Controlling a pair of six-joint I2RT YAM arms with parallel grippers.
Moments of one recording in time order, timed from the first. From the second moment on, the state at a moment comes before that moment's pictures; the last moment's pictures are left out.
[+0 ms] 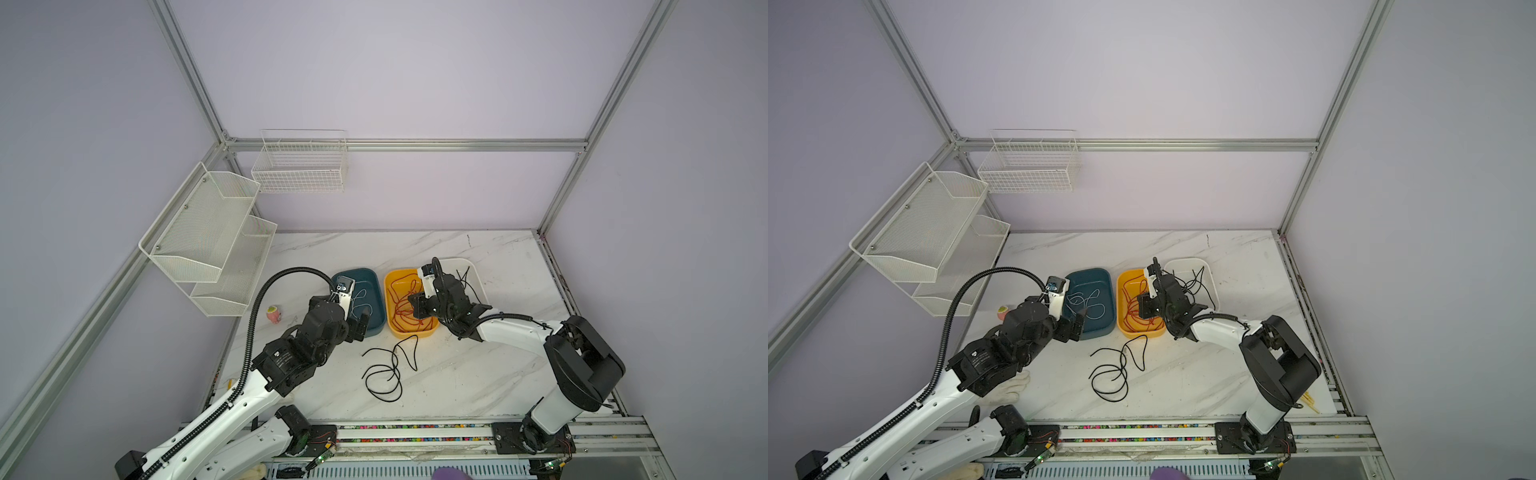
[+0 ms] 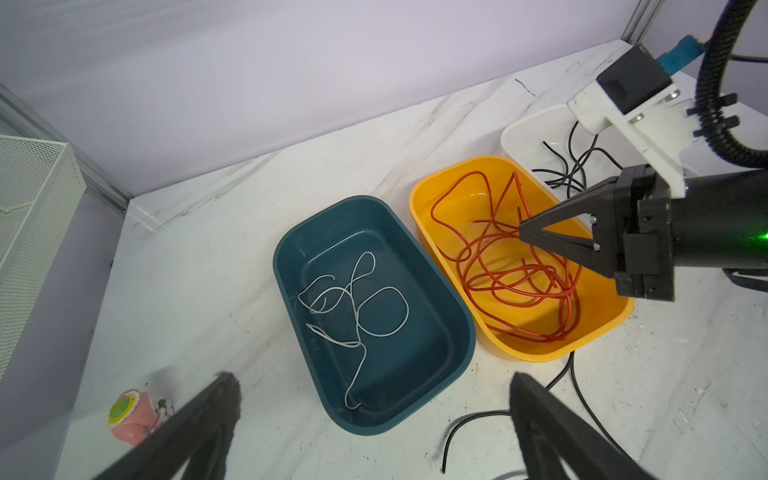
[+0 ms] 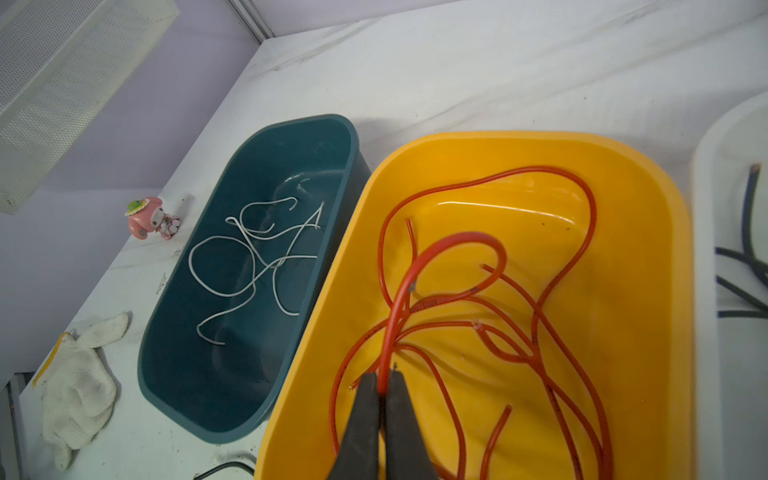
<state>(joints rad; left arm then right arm) -0.72 0.82 0.85 -0.56 -0.46 -0.11 0.69 1.65 0.90 0.20 -0.10 0.44</state>
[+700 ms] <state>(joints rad) -0.72 0.83 0.85 -0.56 -0.46 -0.11 0.69 1.83 0.93 0.23 -0.09 0.44</state>
